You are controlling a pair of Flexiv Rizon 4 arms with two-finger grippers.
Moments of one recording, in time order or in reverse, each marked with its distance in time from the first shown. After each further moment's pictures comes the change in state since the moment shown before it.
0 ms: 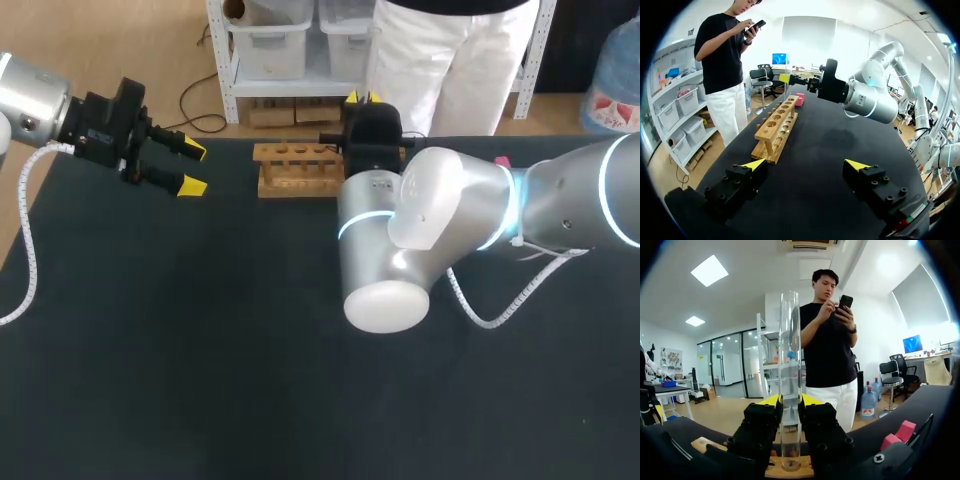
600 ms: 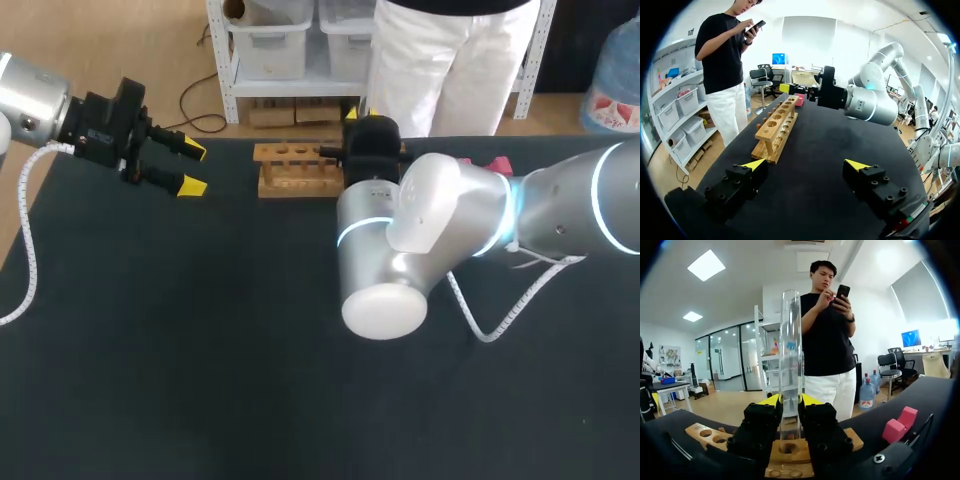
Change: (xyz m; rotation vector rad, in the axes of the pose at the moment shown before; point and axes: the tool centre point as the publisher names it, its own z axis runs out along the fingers) left arm 0.000 0.000 0.000 0.000 0.000 0.000; right arm 0.033 -0.003 -0.005 0.016 0.075 0.012
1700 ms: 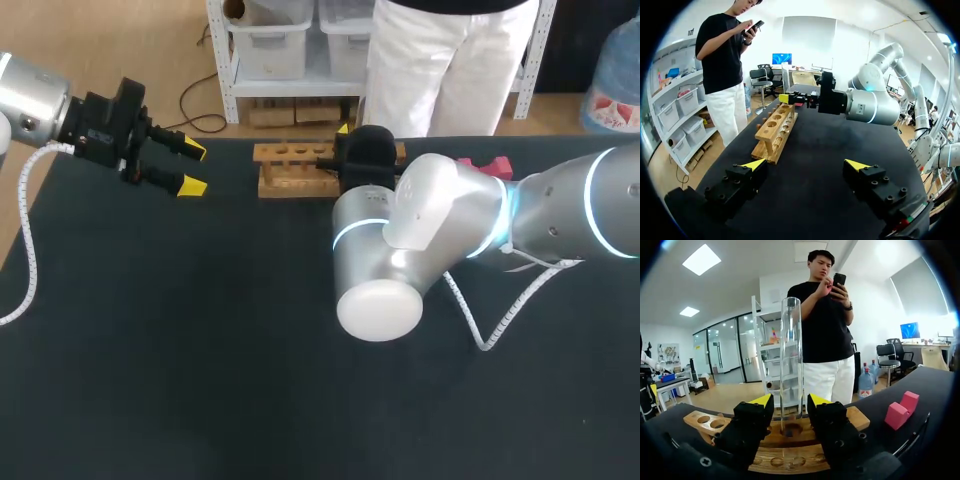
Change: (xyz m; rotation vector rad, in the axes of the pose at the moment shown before) left arm 0.000 0.000 0.000 0.000 0.000 0.000; right arm 0.026 0.002 -0.005 0.014 0.084 0.021
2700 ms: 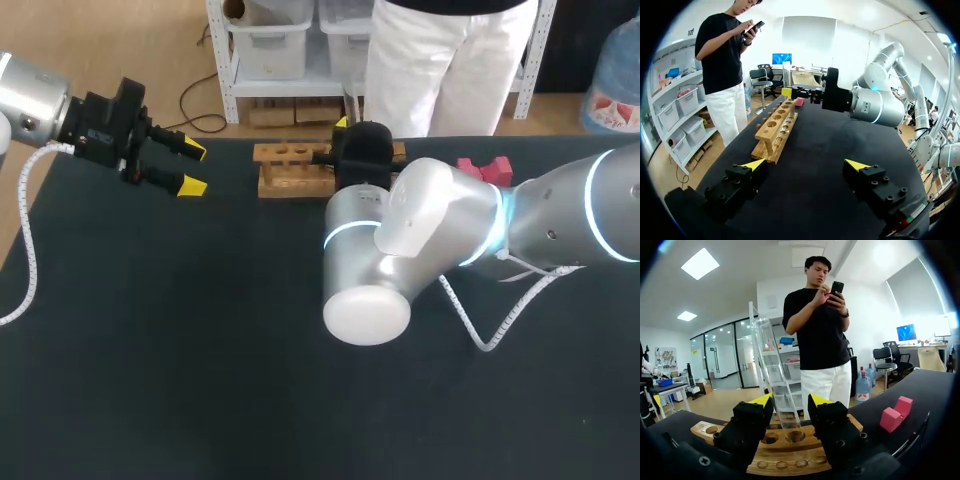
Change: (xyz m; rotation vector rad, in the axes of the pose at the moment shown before) left arm 0.000 0.000 0.000 0.000 0.000 0.000; right arm -0.020 0.002 -0.010 0.044 -0.049 0.011
